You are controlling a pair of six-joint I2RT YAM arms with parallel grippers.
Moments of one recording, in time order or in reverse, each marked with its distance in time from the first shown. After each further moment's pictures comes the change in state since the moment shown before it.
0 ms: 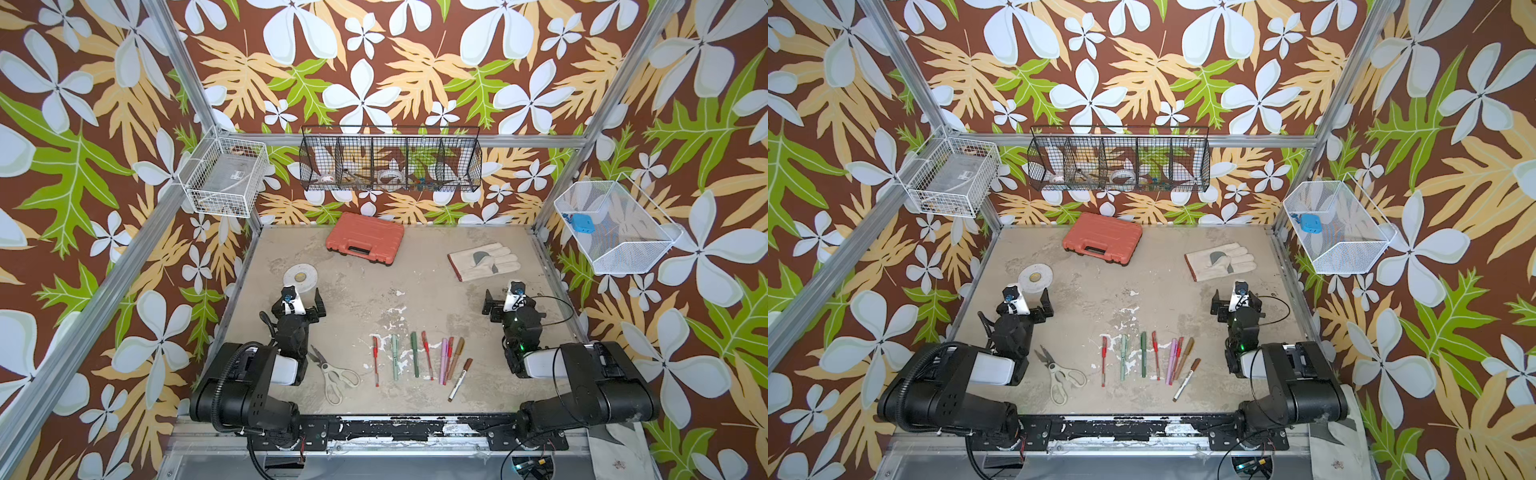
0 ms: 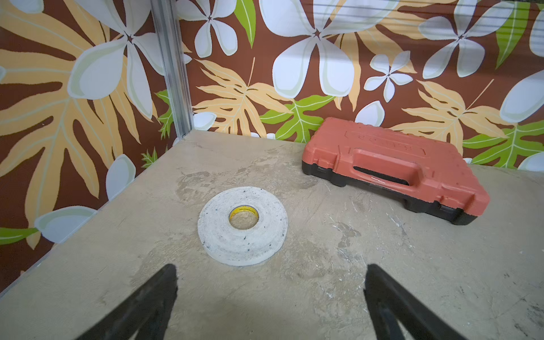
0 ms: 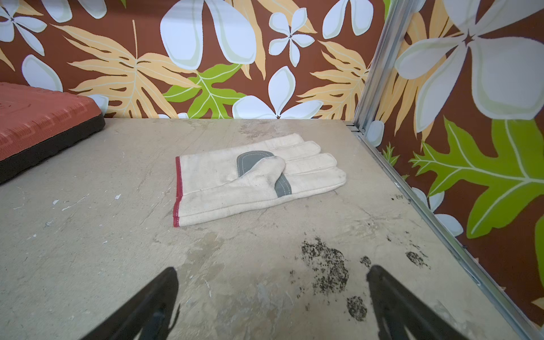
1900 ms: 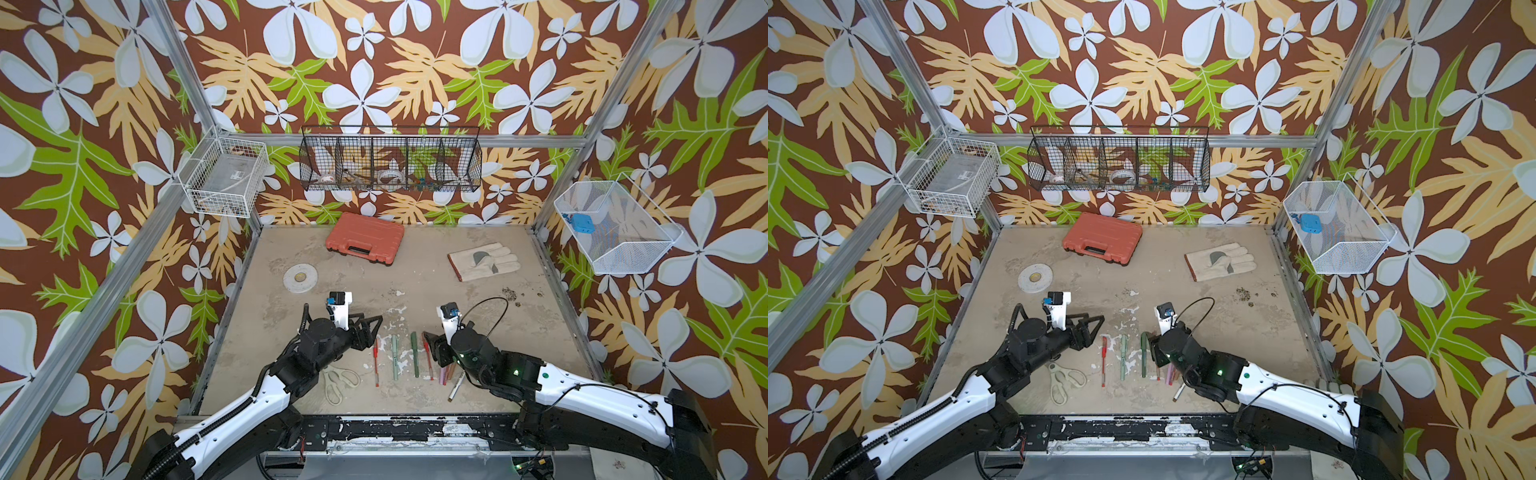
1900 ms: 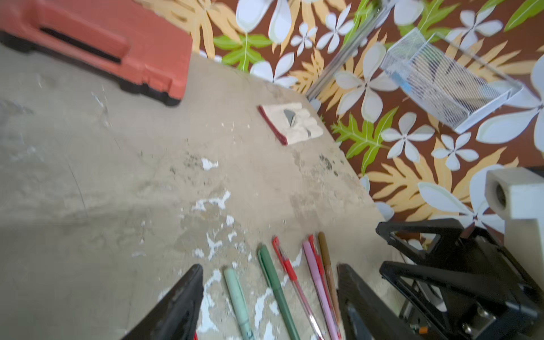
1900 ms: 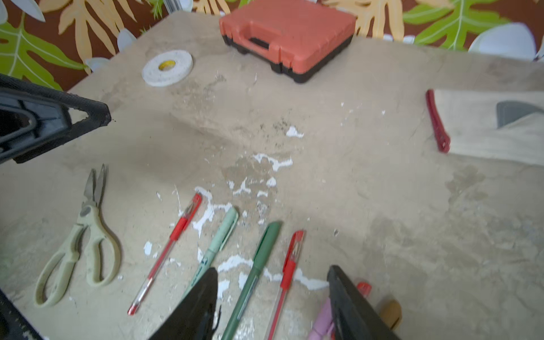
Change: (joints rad) left arm -0.601 -0.631 0.196 -1.045 0.312 -0.546; right arm 1.008 -0.510 0.365 -1.332 0.256 0.489
